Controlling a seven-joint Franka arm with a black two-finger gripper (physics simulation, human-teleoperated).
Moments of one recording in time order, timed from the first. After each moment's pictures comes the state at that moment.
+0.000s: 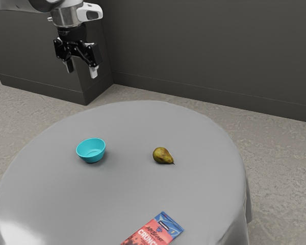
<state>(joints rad) -0.05 0.11 0.07 -1.37 0.02 1.47 0.03</state>
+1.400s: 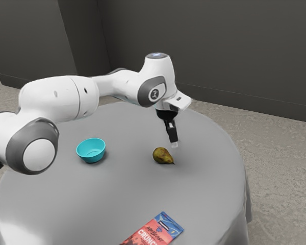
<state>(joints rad) -0.12 0.80 -0.14 -1.15 0.03 1.99 0.70</state>
